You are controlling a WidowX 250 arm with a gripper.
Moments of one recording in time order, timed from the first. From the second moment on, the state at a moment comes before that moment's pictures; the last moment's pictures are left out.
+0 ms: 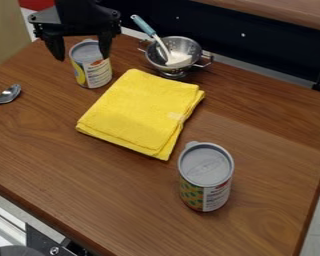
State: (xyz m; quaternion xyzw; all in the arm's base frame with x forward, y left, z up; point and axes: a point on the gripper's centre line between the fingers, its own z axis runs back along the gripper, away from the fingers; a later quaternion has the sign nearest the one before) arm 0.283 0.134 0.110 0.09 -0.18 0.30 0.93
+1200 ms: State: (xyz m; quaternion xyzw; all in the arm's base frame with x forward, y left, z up) arm 0.260 -0.058 0.095 0.00 -0.05 0.67 0.74
